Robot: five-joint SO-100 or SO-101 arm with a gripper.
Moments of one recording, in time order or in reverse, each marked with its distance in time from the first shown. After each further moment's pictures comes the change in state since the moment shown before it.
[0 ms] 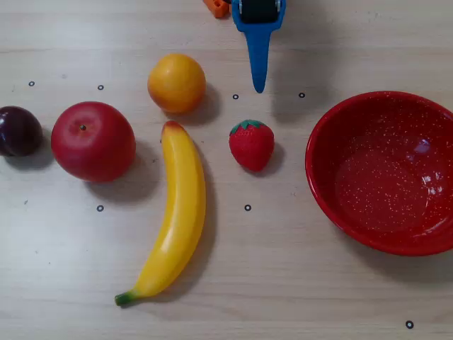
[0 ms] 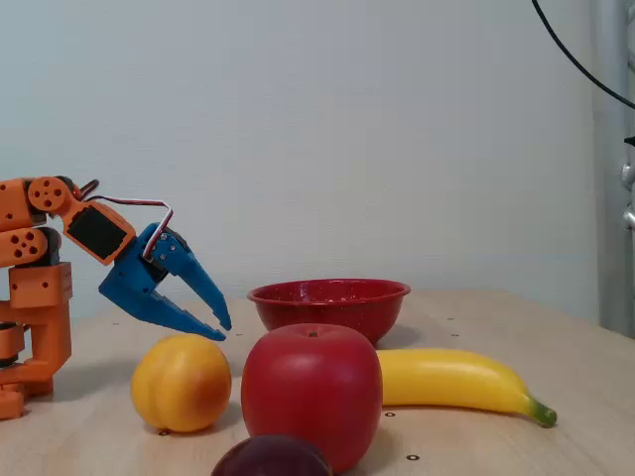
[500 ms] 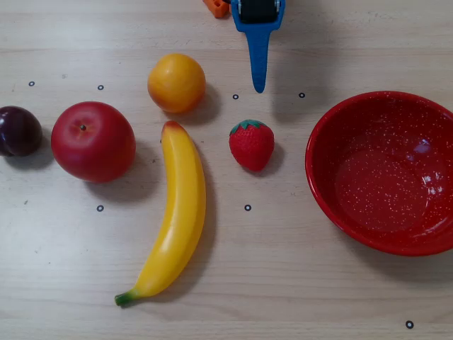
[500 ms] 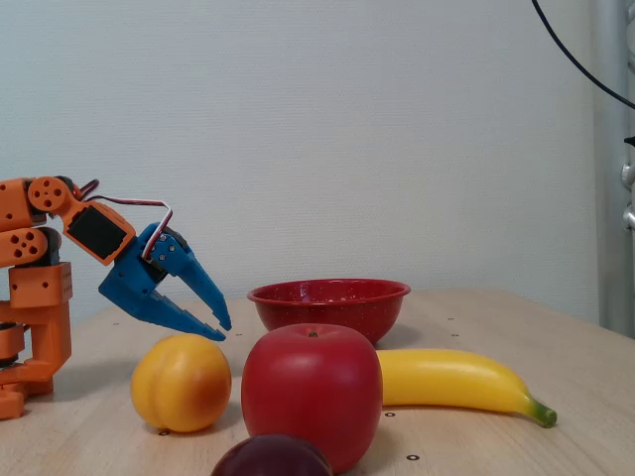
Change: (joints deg) arm 0.0 0.0 0.0 0.0 -1.5
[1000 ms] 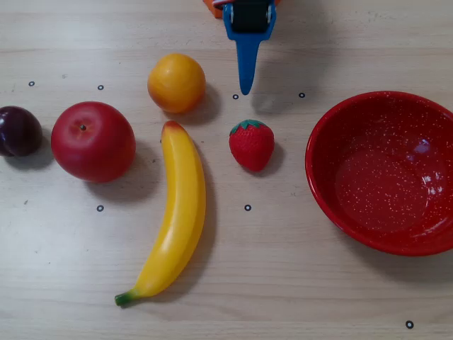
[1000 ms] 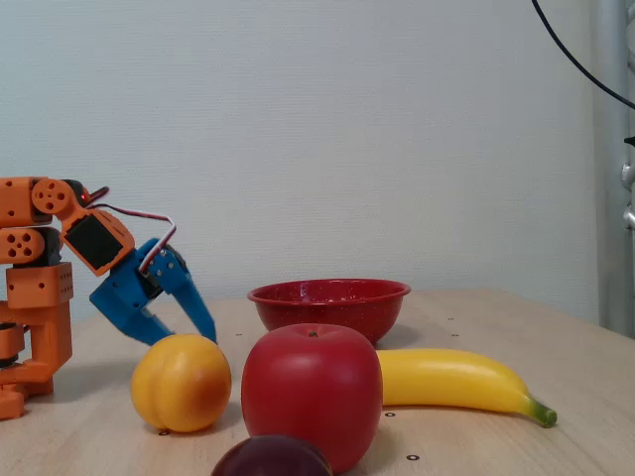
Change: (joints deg) arm -3.7 -12.4 -5.1 -0.1 7.4
